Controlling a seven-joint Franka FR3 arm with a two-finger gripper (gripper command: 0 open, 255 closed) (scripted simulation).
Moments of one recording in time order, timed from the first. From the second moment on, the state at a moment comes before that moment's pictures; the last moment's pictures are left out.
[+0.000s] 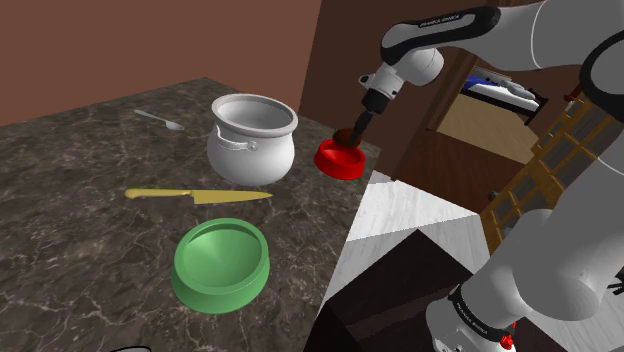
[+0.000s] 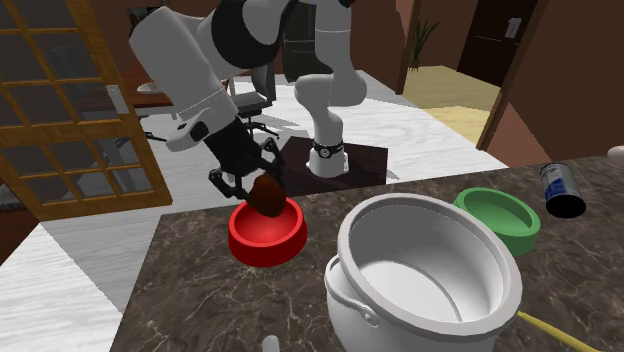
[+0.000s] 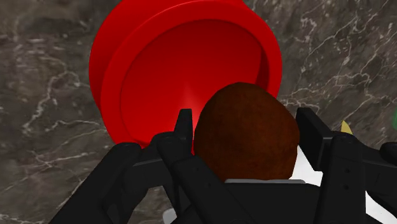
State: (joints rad) arm 0.22 0.05 -0.45 -2.02 0.46 1.86 -0.99
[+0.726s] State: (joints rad) arm 0.22 0.08 -0.45 -2.05 0.48 1.91 -1.02
